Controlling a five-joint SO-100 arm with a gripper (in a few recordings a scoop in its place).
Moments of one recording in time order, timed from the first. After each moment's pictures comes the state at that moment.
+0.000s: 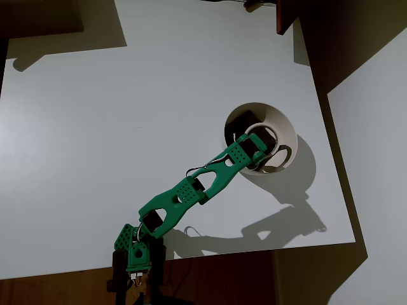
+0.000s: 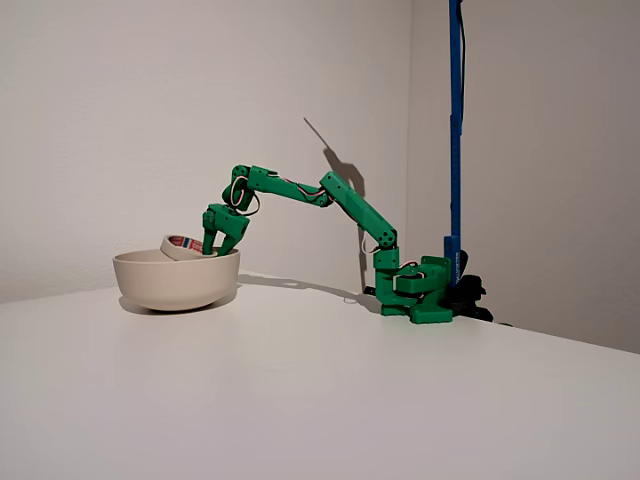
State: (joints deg) arm 58.4 52.3 32.6 75.2 -0.3
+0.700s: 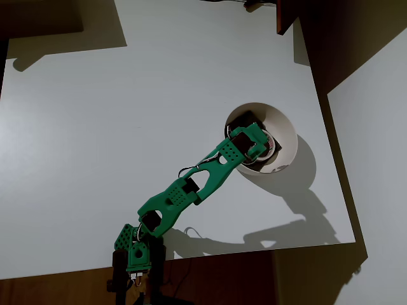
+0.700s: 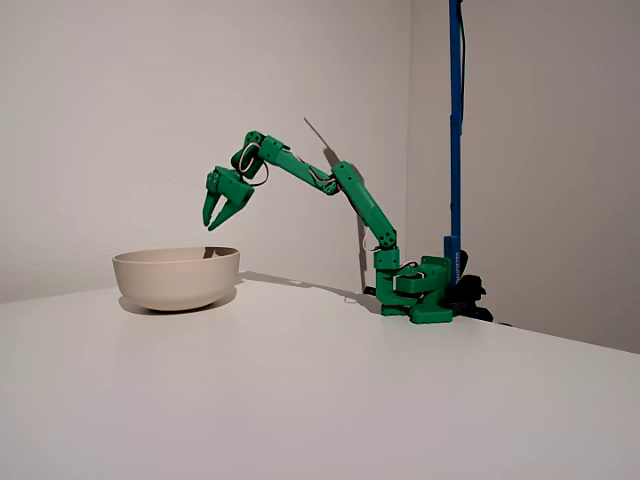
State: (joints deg) arm 55.4 65.0 29.7 81.7 7.6
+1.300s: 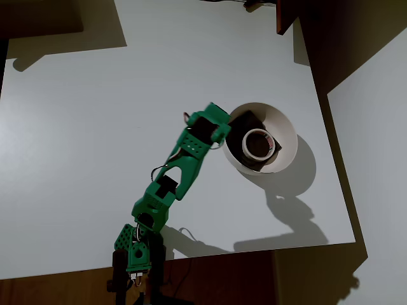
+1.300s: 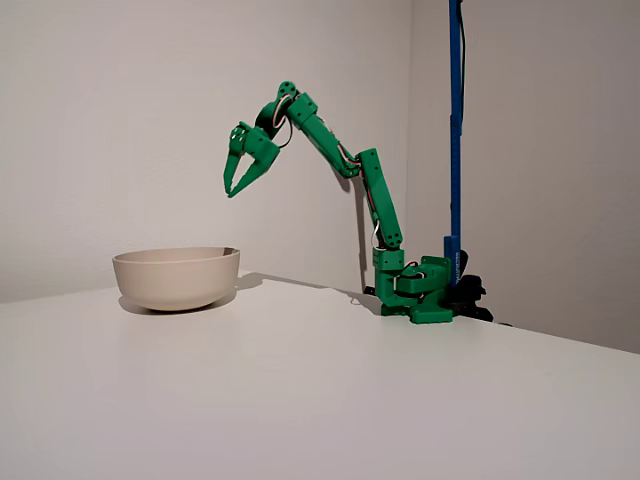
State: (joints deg) arm 37.4 82.6 29.7 100.9 5.4
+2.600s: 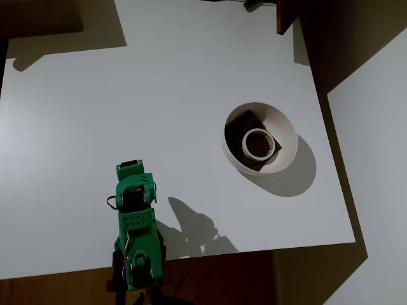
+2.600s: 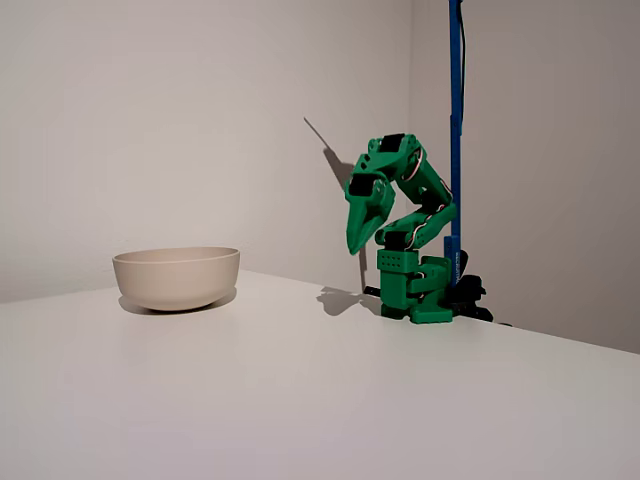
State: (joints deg) arm -3.7 172.4 143.1 77.6 -3.1
